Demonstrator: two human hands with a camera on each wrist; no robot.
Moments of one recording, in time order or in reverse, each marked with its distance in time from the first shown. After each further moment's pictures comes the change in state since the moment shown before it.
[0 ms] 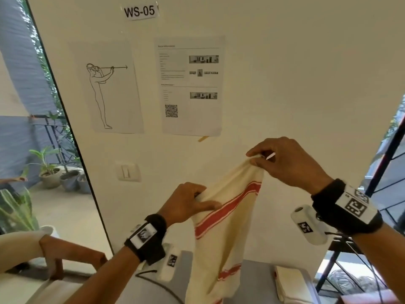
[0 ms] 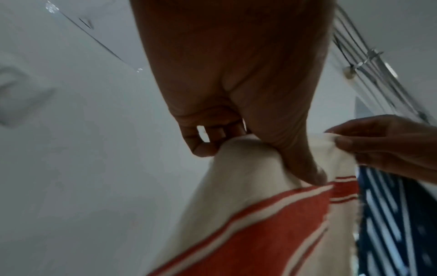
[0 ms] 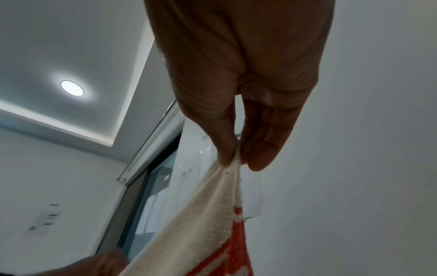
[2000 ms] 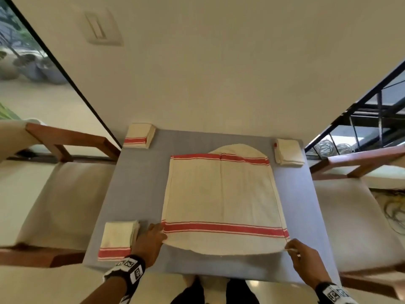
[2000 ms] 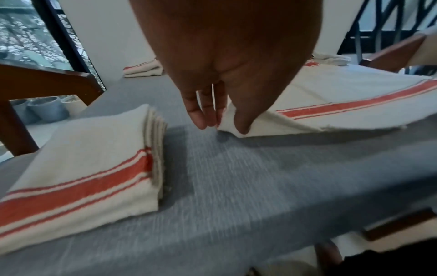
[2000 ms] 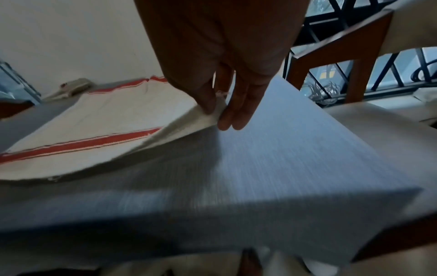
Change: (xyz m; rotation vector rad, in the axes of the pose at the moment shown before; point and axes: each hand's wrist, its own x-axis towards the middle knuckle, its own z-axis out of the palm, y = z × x) left_hand -0.417 -0.287 0.209 0.401 -0.528 -0.439; right_hand -0.536 0.043 0.274 -0.039 -0.509 0.986
